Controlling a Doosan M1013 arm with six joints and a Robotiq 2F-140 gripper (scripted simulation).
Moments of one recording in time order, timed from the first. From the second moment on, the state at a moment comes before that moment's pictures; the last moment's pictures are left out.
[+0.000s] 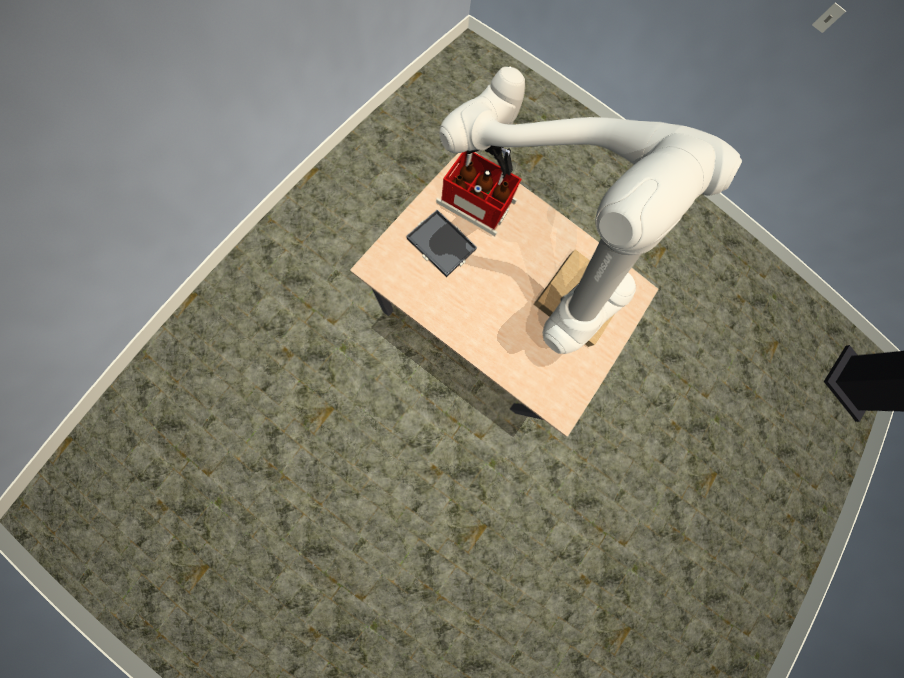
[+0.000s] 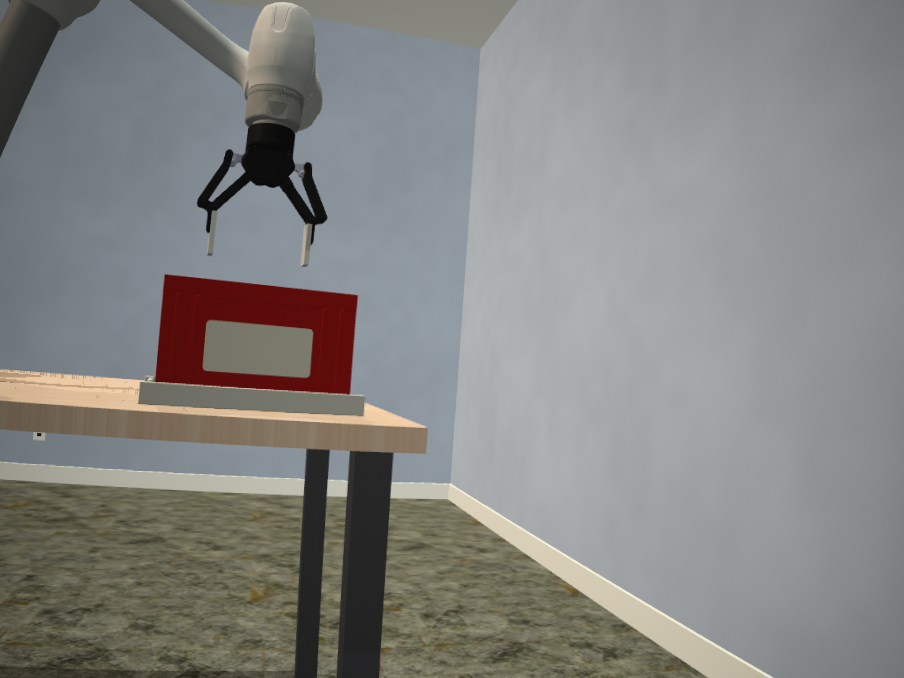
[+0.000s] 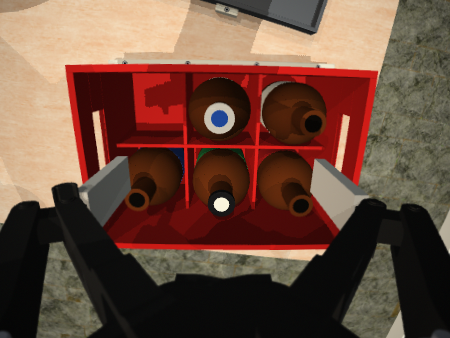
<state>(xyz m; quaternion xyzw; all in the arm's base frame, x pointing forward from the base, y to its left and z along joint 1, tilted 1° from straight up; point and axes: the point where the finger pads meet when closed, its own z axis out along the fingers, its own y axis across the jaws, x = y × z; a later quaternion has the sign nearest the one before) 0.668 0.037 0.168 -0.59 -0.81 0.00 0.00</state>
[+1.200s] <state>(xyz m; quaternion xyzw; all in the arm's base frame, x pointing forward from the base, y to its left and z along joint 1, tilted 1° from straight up) 0.672 0.027 0.167 -0.57 -0.82 0.00 0.00</state>
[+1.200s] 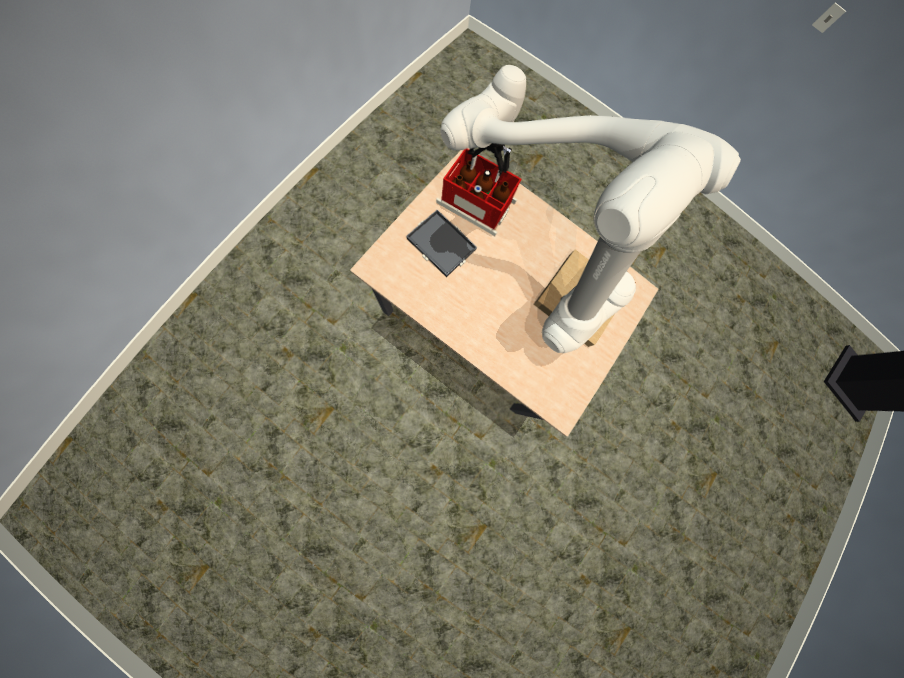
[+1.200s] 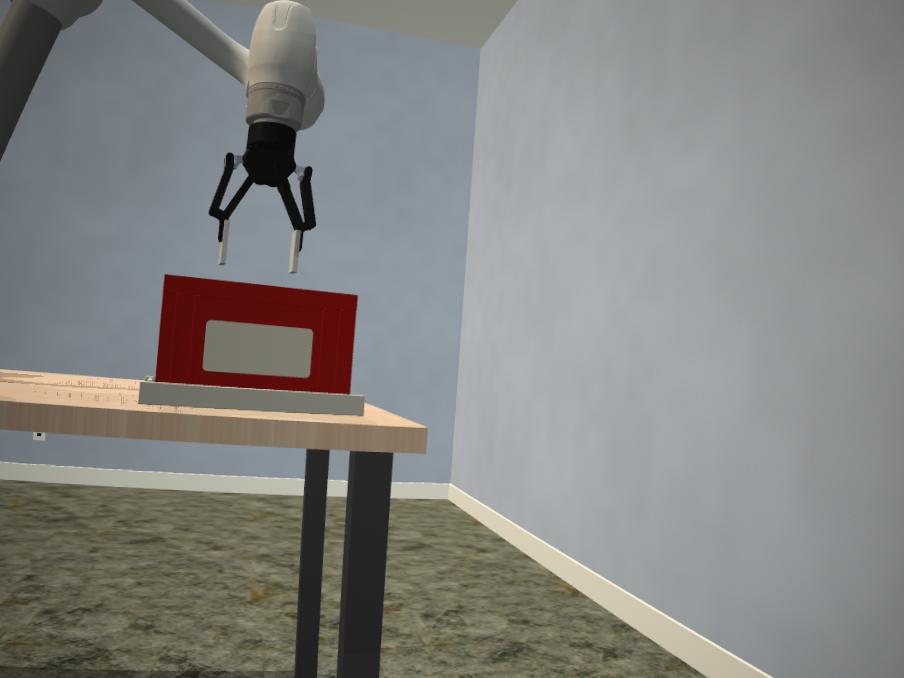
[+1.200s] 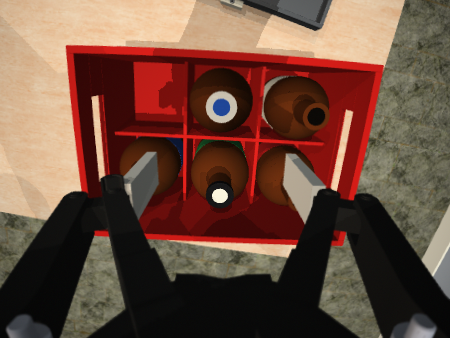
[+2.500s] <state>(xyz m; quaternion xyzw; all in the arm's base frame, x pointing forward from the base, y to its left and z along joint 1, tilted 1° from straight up) 0.687 -0.016 0.160 -0.39 -0.92 0.00 0.00</state>
